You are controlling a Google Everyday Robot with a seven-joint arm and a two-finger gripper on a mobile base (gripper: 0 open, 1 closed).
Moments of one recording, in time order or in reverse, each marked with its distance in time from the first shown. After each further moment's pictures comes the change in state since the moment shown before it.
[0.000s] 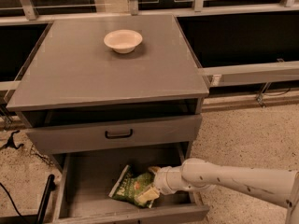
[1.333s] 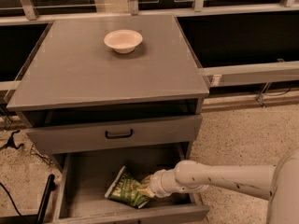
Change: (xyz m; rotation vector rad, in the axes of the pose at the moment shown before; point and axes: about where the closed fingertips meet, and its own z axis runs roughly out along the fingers) arm 0.012 0.009 0.031 -0.035 0.031 -0.020
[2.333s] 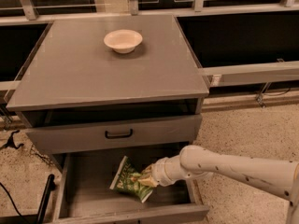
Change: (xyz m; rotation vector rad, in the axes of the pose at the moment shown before) arm -0.043 -0.006 -0.046 -0.051 -0.023 -0.067
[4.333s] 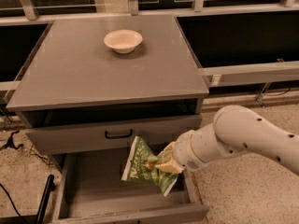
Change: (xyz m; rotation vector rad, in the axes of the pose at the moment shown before) arm -0.119 0.065 -0.211 0.061 0.134 -0.075
